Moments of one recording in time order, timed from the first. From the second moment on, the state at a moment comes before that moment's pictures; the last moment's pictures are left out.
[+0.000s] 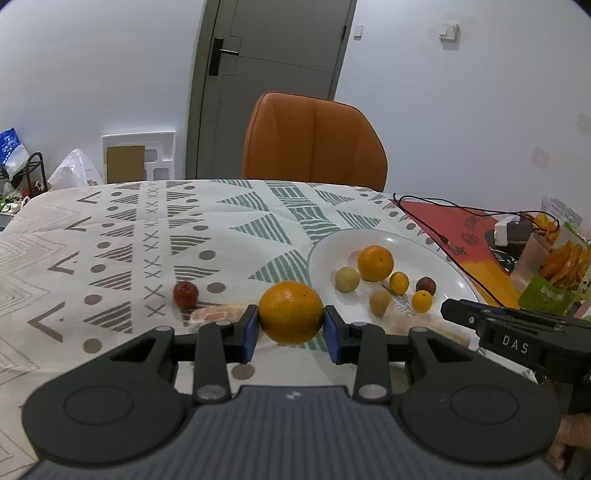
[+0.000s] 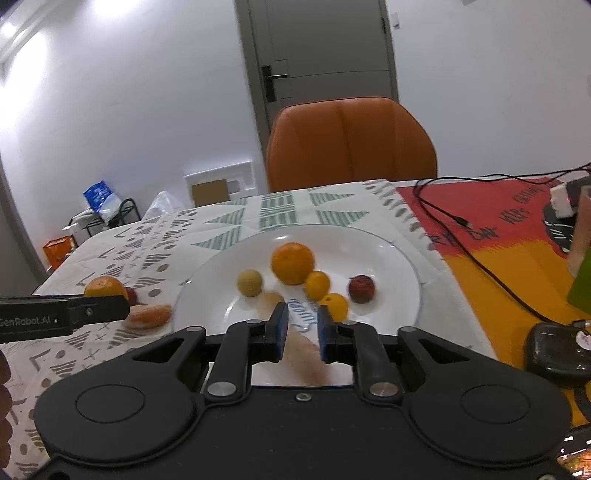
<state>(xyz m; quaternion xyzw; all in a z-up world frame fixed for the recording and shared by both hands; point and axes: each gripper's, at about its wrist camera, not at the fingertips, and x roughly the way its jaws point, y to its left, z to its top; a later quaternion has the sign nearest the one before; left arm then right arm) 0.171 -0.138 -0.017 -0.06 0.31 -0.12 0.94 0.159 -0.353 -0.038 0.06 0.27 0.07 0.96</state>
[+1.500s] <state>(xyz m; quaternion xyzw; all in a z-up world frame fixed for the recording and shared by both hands) 0.169 -0.140 -0.007 -0.04 0.31 -0.10 0.95 0.146 -0.345 -0.035 0.08 0.27 0.11 0.95</state>
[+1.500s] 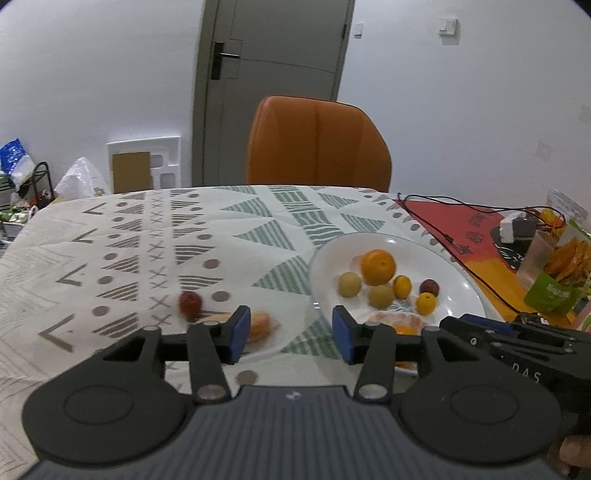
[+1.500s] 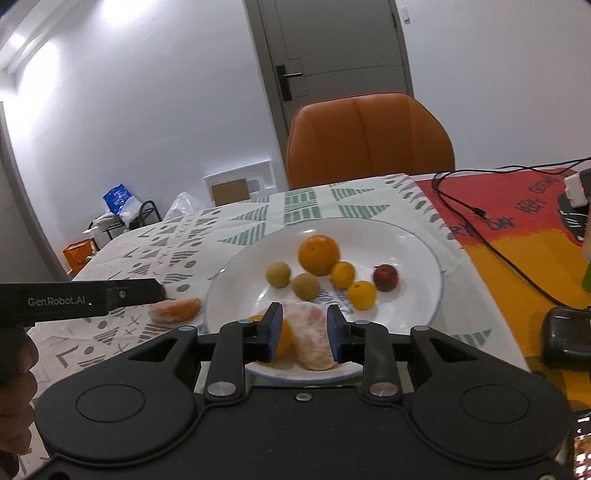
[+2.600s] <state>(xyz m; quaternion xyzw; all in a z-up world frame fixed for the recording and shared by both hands) 0.139 -0.039 -0.012 -0.07 0.30 -0.01 0.95 0.148 -0.249 -0.029 0.04 0.27 0.21 0.94</state>
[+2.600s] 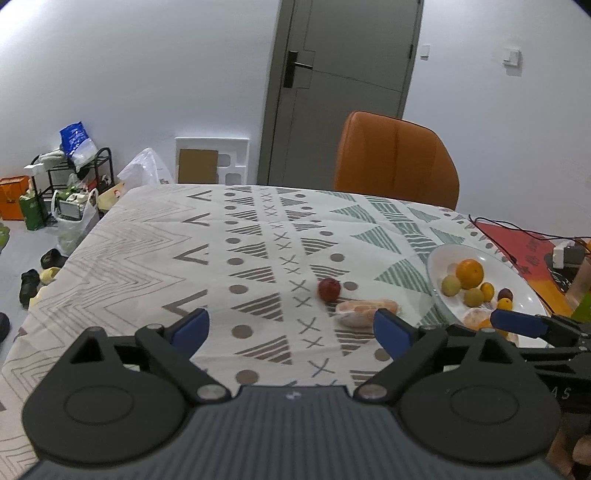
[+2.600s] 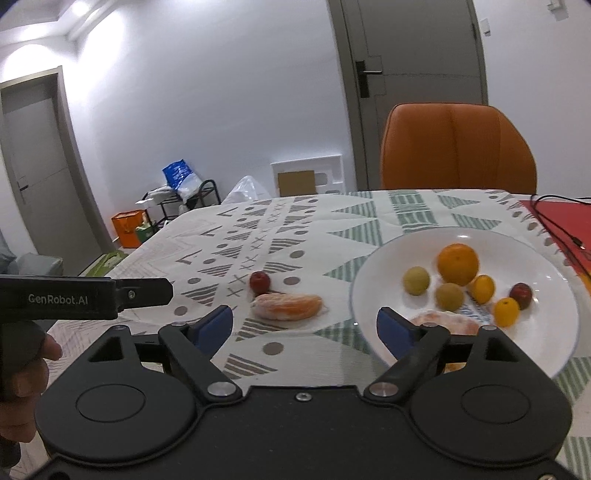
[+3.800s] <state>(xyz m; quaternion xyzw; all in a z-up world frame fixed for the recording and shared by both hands) 0.162 0.035 -0.043 -0.14 0.33 0.04 0.93 0.208 -0.172 -0.059 -0.03 0.33 0.21 0.92</state>
